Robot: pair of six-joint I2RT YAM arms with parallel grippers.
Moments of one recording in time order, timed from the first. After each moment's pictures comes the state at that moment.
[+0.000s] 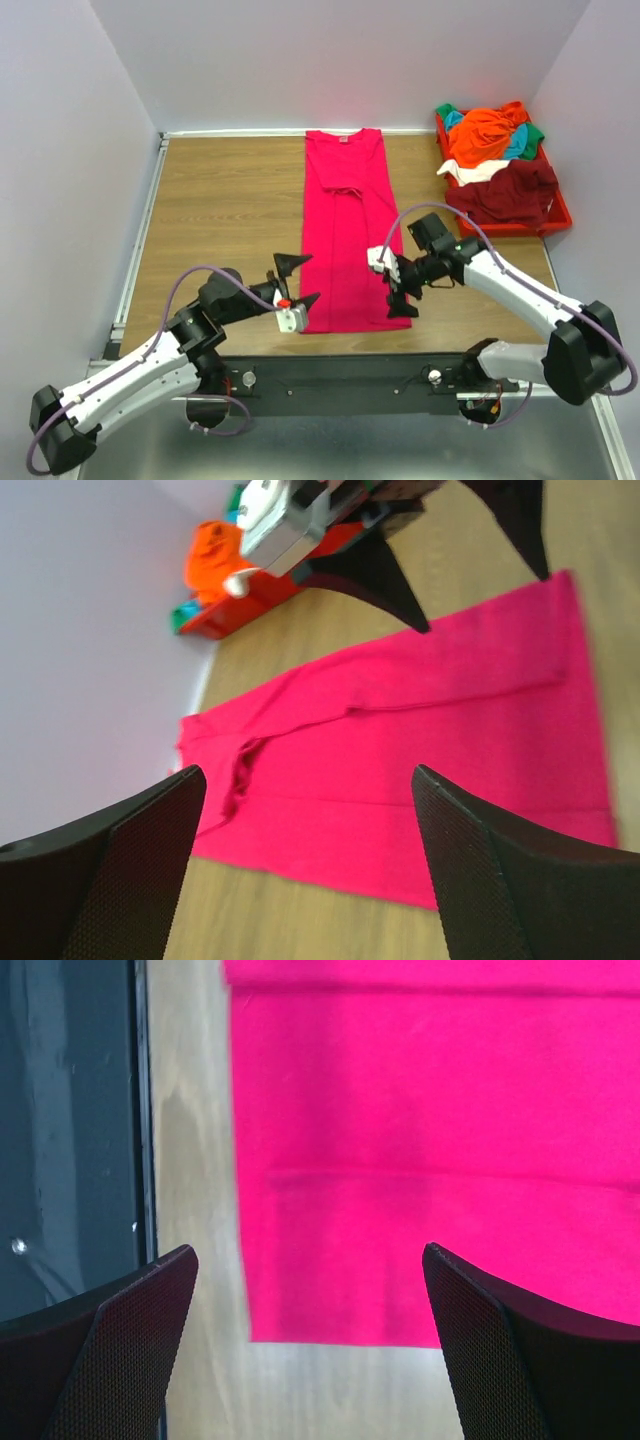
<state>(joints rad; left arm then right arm) -0.83 0.58 0.40 0.09 0.38 0.79 0.50 1.26 0.84 -0.76 -0.69 -0.90</state>
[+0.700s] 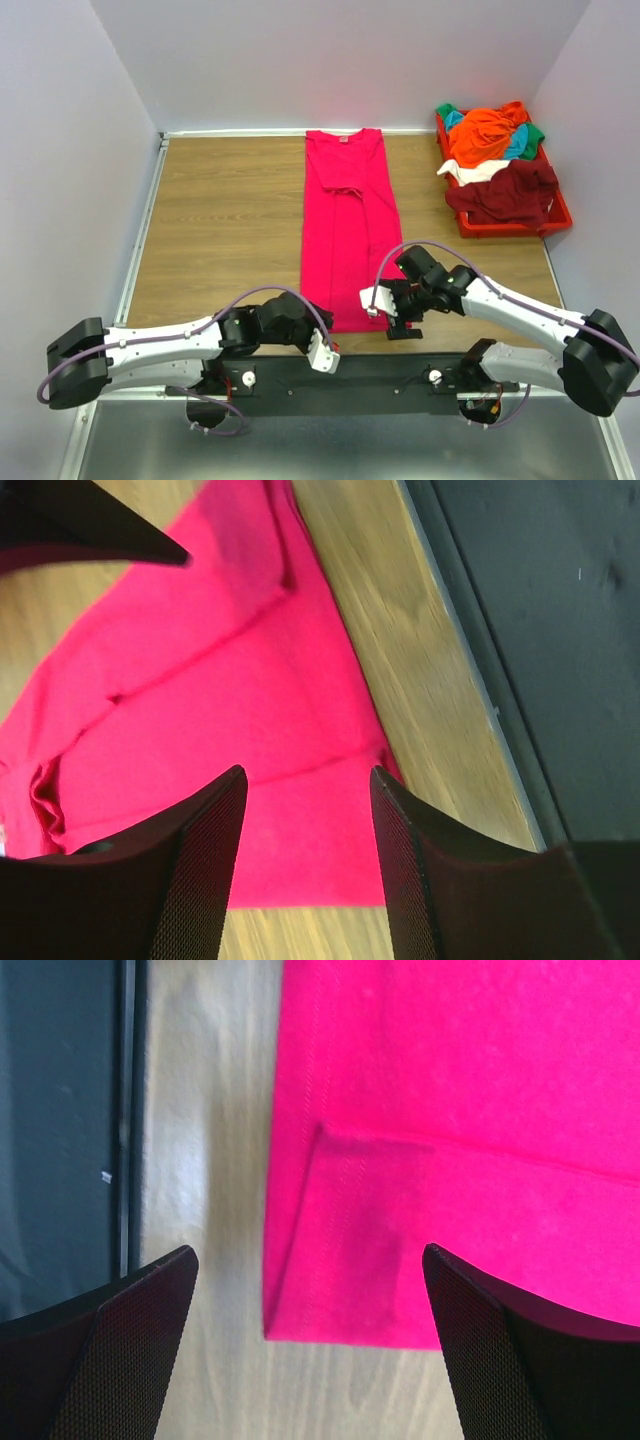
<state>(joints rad) -1.21 0.93 0.37 -0.04 0.19 0.90 0.74 1.14 0.60 -0.62 -0.45 -0.94</state>
